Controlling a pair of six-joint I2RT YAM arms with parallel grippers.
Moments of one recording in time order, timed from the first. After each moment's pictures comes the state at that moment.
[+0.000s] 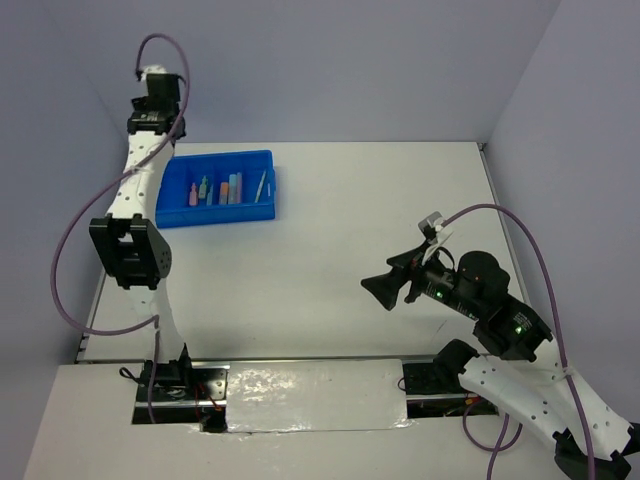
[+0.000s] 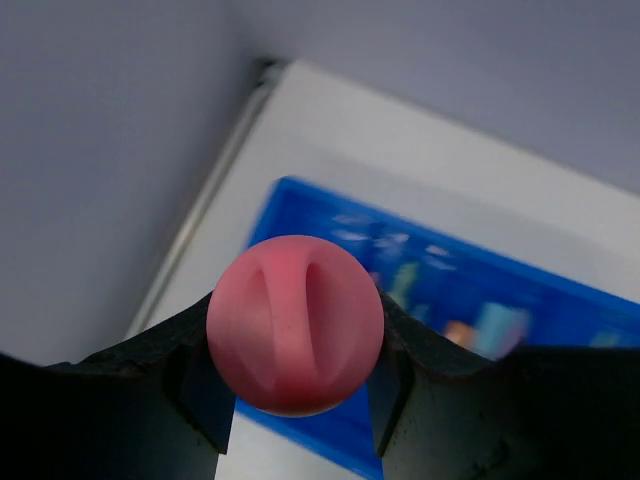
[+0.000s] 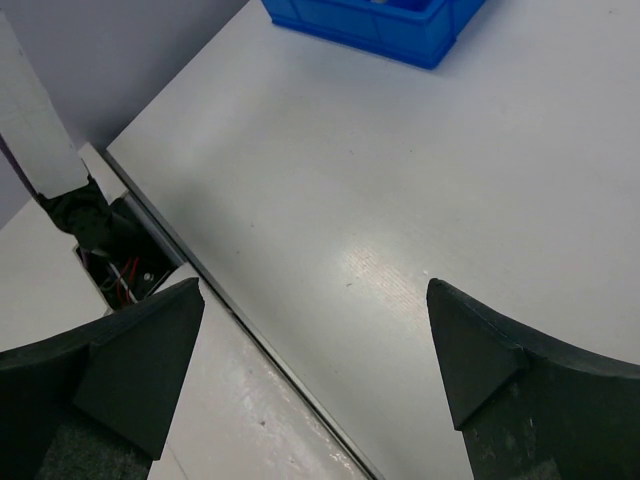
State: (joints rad) left arm -0.04 2.03 2.18 -0.70 -0.50 -0.16; right arm 0.68 0.50 0.79 -0.50 -0.17 0.33
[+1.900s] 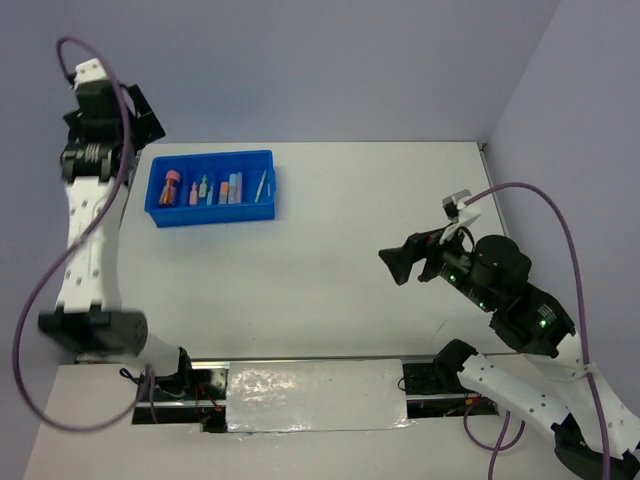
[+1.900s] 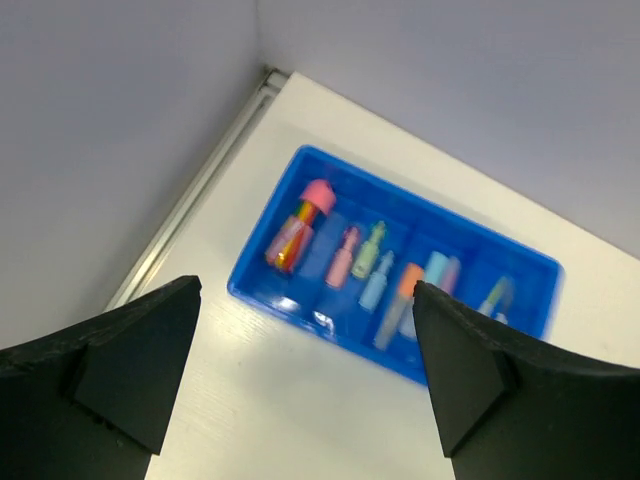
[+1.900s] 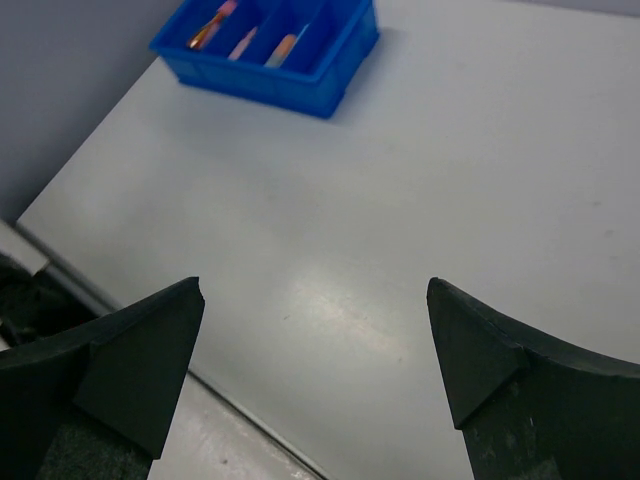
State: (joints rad) left arm 0.08 1.63 1.97 -0.80 -0.39 -0.30; right arm 0.68 0.61 1.00 -0.63 0.03 0.29
